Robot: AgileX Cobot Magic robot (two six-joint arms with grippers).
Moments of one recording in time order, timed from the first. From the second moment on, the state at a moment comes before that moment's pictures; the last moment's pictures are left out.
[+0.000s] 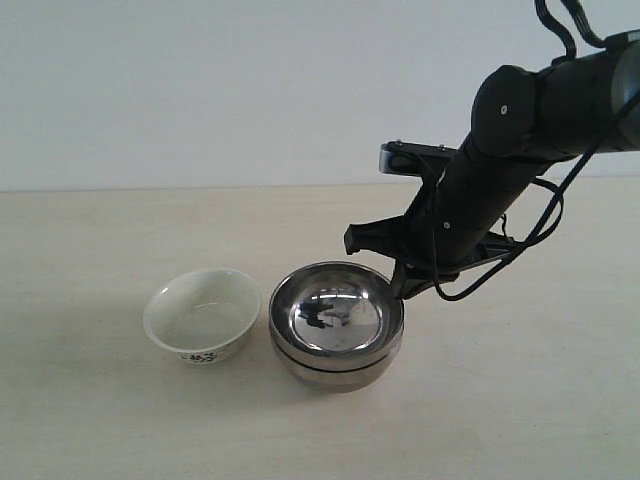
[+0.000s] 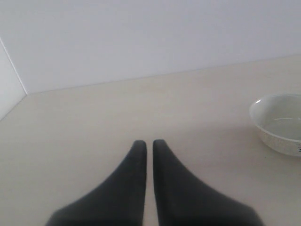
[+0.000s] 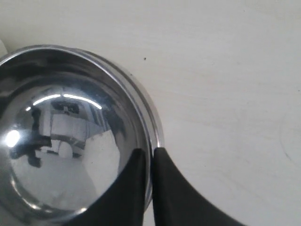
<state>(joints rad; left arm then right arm) 0.05 0.00 0.00 0.05 0.26 0.09 0.44 1.87 -1.30 0.29 0.73 0.06</state>
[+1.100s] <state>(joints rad) 0.05 0.00 0.00 0.05 0.26 0.09 0.82 1.80 -1.48 0.24 0.66 -0.42</state>
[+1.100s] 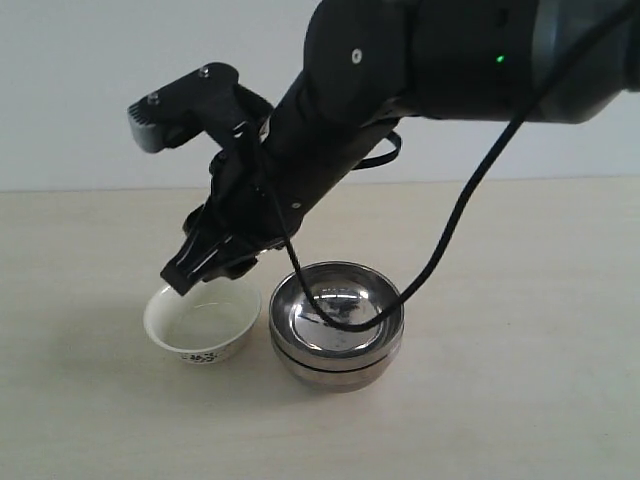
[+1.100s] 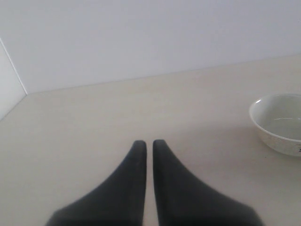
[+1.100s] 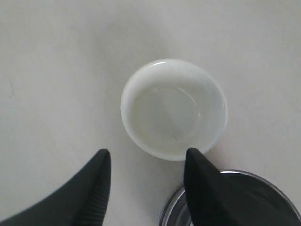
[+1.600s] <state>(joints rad) 0.05 0.00 0.00 0.05 0.26 0.09 0.85 2.02 -1.53 0.20 0.55 -0.42</state>
